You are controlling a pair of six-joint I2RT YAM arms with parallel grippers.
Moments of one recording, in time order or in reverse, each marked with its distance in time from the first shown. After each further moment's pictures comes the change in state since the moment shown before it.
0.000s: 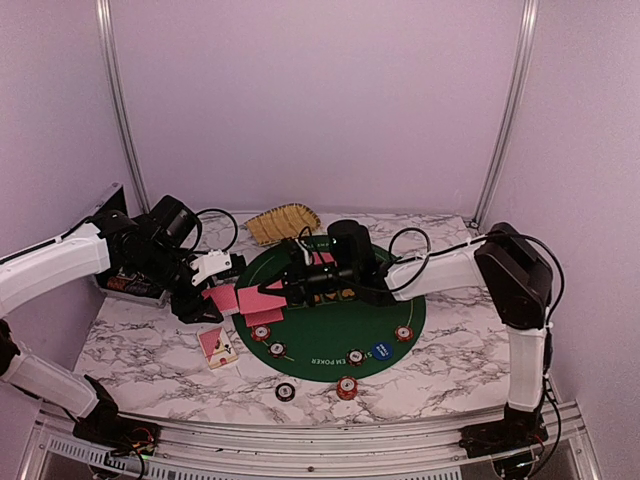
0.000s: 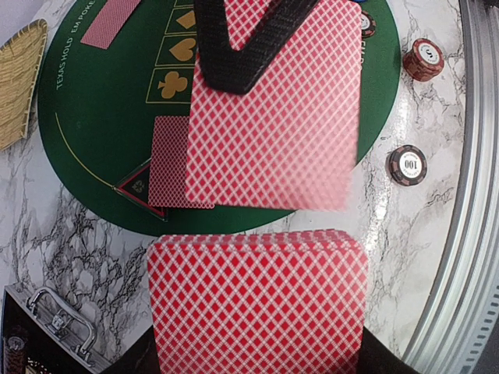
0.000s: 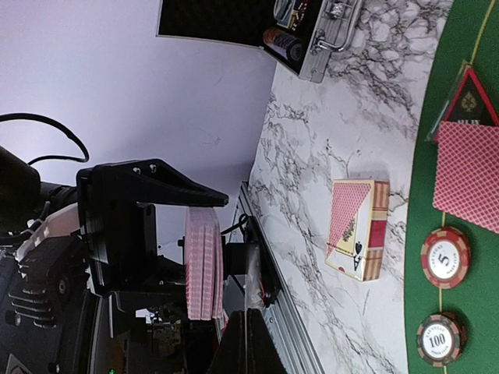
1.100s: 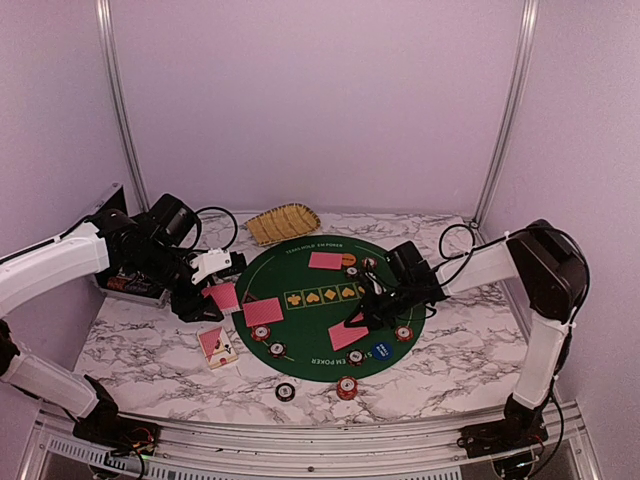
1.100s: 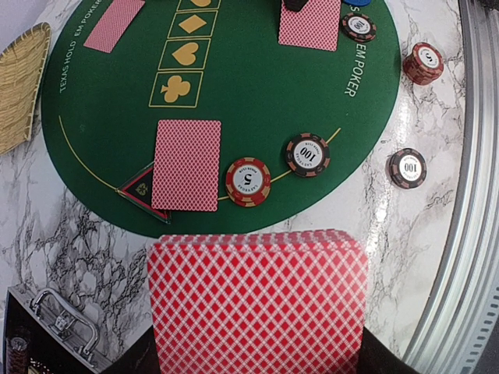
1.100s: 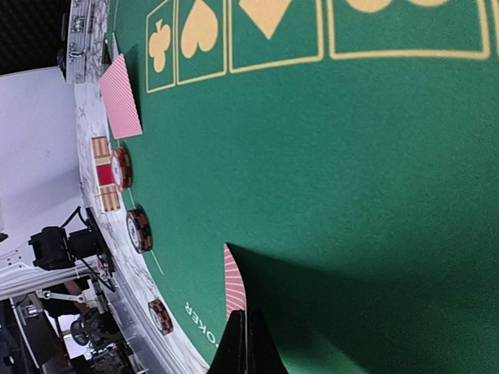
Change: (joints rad) left arm 0.000 -0.003 0.007 0.000 0.000 -0.001; right arm -0.285 -0.157 -0.316 -0.545 0.061 -0.510
